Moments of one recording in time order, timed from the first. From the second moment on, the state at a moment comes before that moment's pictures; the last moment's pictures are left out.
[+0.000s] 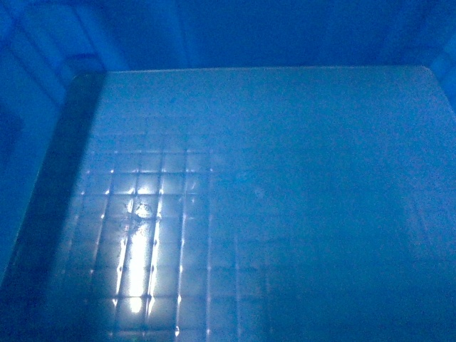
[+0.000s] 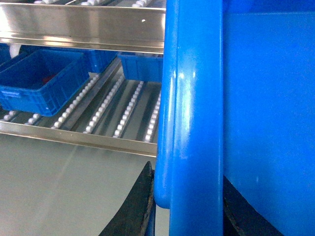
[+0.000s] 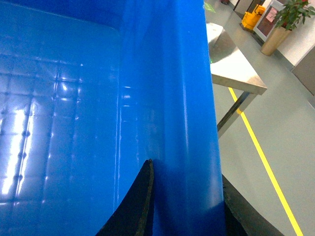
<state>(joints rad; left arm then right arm) -0.59 0.62 0.43 -0.23 -0.69 -0.23 0.58 0.67 0.39 -0.05 0.84 -0.06</state>
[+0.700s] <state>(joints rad) -0.59 0.62 0.43 -0.23 -0.69 -0.23 0.58 0.67 0.39 -0.05 0.84 -0.06</state>
